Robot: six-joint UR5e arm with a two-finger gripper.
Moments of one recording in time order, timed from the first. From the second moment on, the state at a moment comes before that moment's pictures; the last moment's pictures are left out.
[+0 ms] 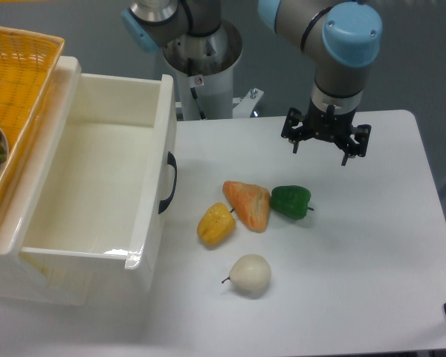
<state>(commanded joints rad) 2.71 -1.75 -1.57 -1.34 1.56 1.00</state>
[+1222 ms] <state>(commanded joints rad) 2.77 -1.71 -1.70 -1.33 1.49 0.70</state>
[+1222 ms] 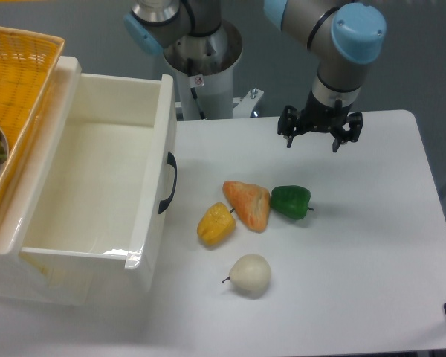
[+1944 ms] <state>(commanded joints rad) 2.78 -1.77 -1.72 -1.33 1.48 0.40</state>
